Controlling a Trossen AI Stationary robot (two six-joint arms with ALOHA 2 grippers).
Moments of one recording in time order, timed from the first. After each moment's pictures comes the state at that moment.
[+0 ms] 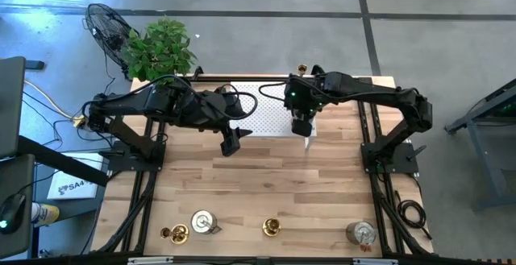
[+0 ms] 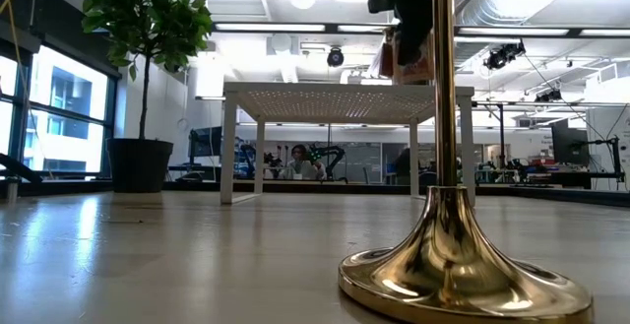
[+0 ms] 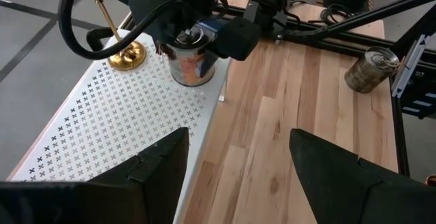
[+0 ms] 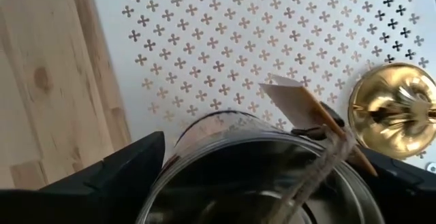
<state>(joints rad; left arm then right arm) -0.14 1.53 1.94 -1.06 -0.31 -0.31 -0.26 1.60 1.55 -1.15 0.04 -0.03</state>
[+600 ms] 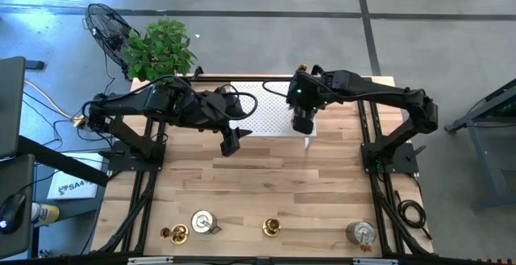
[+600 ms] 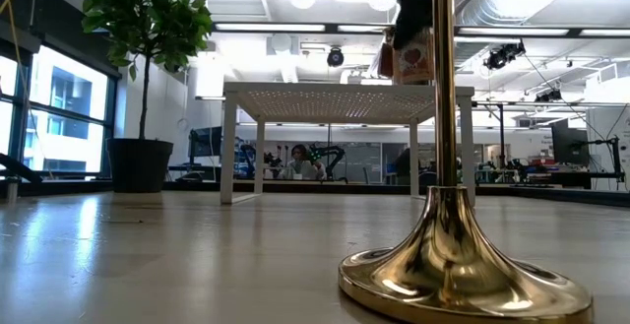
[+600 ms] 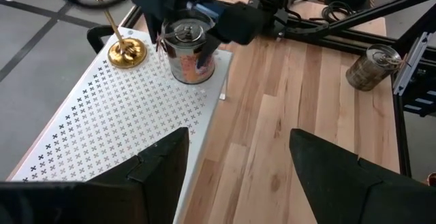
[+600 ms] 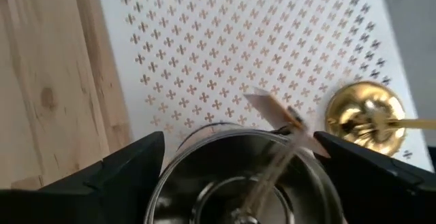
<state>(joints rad) -0.14 1.53 1.94 -1.07 -0.31 -0.31 -0.26 1.54 1.56 -1.11 0.06 -0.03</state>
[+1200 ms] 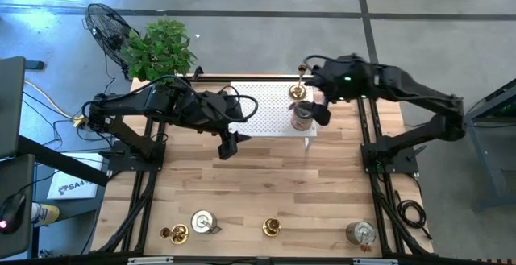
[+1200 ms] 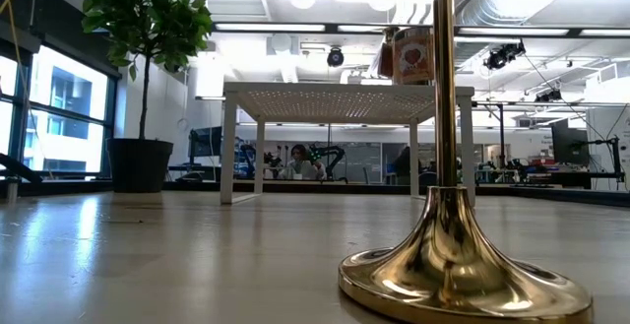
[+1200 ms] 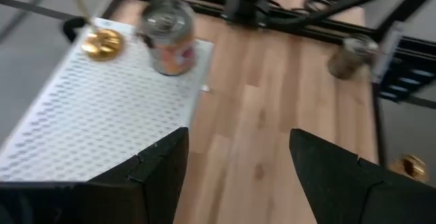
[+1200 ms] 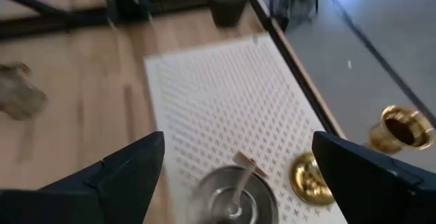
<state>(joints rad) -0.14 1.53 1.94 -1.09 -0.21 -0.31 -0.23 1.26 1.56 -0.92 0.05 0.02</state>
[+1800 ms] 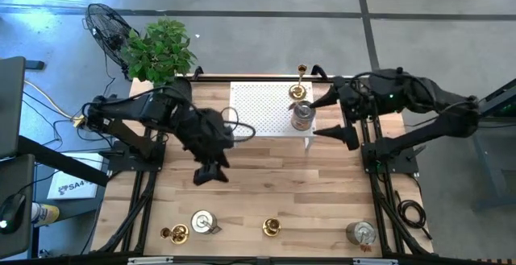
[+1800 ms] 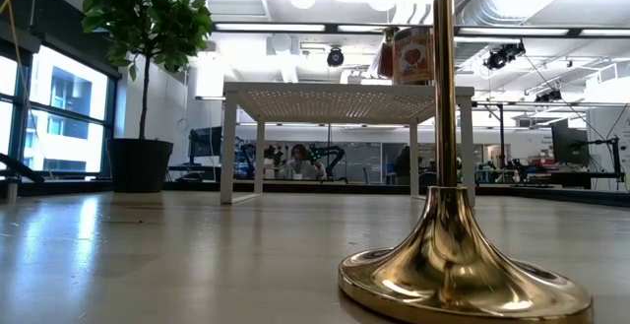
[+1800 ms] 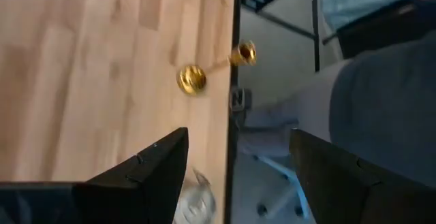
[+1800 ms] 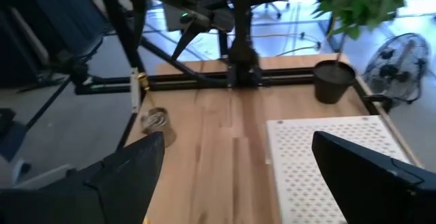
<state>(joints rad) -0.23 1.53 1.94 -1.23 0.30 -0.56 0.04 1.13 1.56 -0.79 -0.06 0.10</state>
